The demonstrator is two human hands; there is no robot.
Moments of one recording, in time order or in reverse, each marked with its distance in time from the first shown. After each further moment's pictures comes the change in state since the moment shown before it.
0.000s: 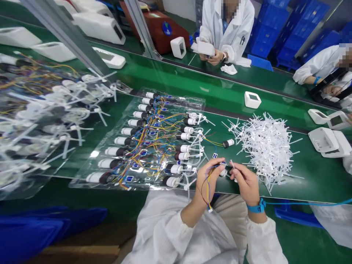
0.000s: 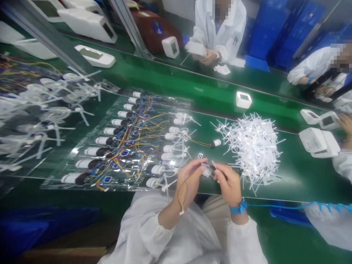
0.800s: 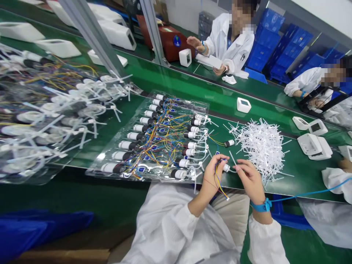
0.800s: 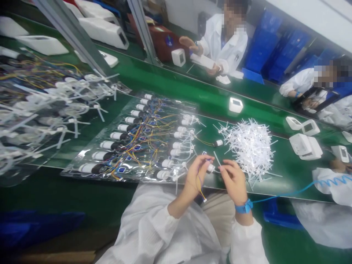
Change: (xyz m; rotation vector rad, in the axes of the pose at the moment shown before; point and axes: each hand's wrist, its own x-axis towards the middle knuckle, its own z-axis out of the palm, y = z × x) left_hand -0.001 -0.002 0.006 0.078 -0.096 0.212; right_hand -0.003 -0.037 -0.021 -0.198 0.039 0.051
